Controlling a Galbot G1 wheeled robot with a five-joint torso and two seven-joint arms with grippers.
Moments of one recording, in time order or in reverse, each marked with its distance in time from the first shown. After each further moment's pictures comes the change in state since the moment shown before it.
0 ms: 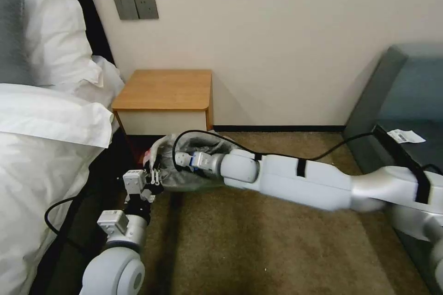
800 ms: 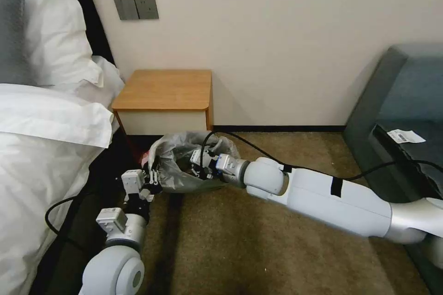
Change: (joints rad) left arm 0.033 -0.007 0.023 -0.068 0.003 0.016 -0.004; right arm -0.075 -0.026 0.050 -0.052 -0.048 0.019 -0.016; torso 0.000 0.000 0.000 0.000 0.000
